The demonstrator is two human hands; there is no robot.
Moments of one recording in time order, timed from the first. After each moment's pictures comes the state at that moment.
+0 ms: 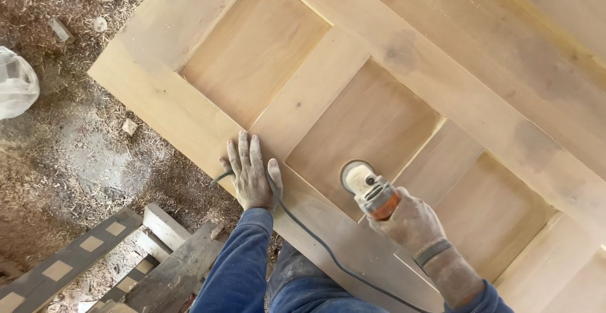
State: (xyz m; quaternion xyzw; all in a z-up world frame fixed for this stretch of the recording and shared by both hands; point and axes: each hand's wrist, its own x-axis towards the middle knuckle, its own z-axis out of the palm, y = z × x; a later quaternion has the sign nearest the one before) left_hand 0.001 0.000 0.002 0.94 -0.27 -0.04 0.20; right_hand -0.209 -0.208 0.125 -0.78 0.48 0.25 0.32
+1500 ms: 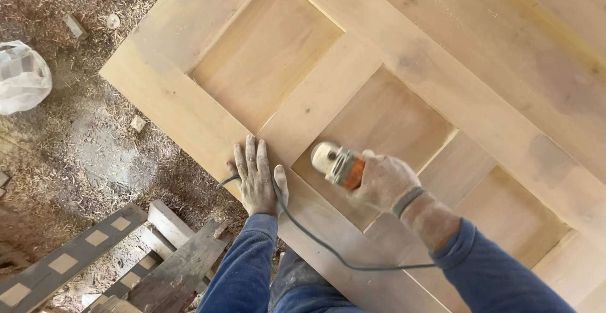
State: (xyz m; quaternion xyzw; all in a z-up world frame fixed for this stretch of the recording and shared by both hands) left_hand 0.002 0.001 -0.002 0.95 -0.27 -0.05 0.17; right_hand -0.103 -0.236 0.128 -0.87 0.25 0.32 0.27
